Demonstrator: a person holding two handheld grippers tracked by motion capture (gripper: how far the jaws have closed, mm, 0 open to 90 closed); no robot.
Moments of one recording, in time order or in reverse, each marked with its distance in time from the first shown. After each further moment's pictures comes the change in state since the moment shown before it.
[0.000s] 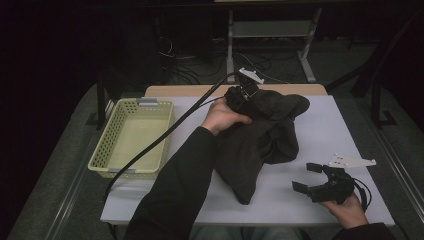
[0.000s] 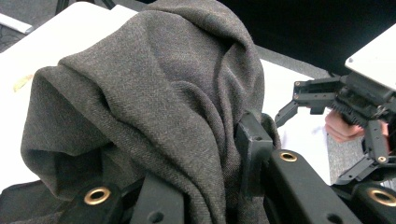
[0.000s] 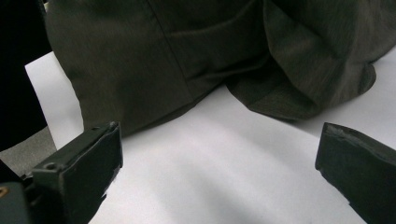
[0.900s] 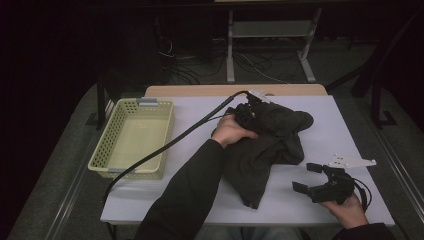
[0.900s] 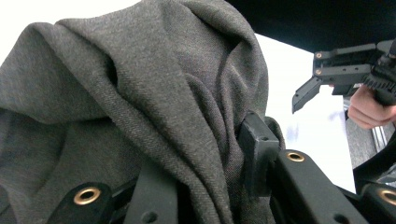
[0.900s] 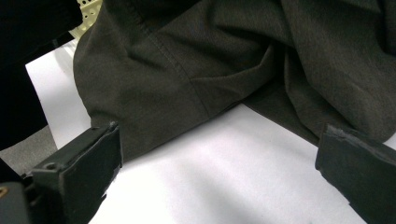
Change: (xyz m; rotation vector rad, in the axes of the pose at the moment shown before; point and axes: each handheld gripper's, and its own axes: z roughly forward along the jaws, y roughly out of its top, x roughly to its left) left arm 0.000 -0.029 0.050 0.048 -0.024 0.025; right arm 0.000 0.000 0.000 0.002 0.001 -0.003
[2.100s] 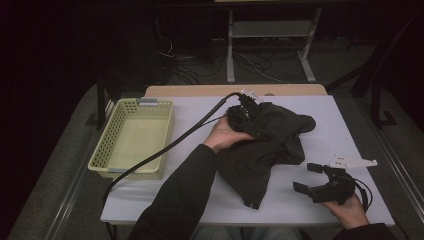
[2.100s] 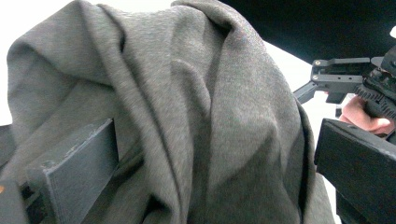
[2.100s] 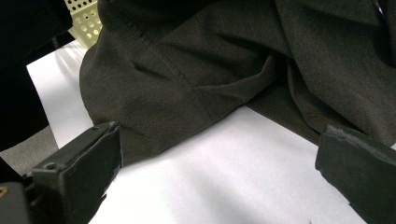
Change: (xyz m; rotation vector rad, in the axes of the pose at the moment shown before) left arm -0.005 -0.011 -0.025 -0.035 0.043 -0.137; right arm 0.000 0.000 -0.002 -0.008 0.001 0.005
